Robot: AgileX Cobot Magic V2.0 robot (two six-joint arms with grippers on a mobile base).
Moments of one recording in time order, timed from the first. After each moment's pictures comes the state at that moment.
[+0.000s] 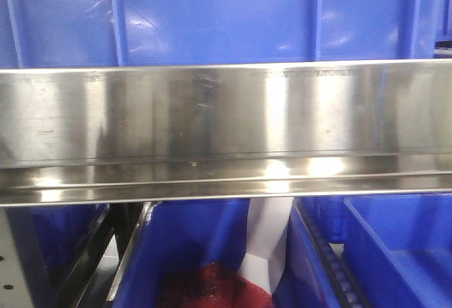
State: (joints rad) left arm -0.05 -0.02 0.03 -0.04 0.12 0.03; right arm 0.02 0.10 -0.24 0.09 0.09 0.01
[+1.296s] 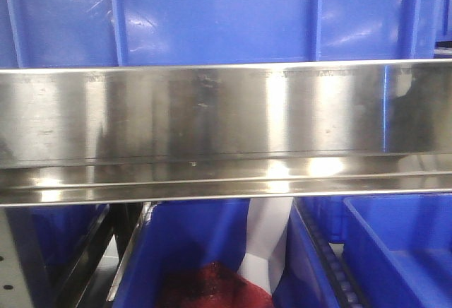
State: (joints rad) left arm -0.05 -0.02 0.03 -0.04 0.12 0.03; right arm 0.07 -0.01 0.03 0.05 0.06 0.01
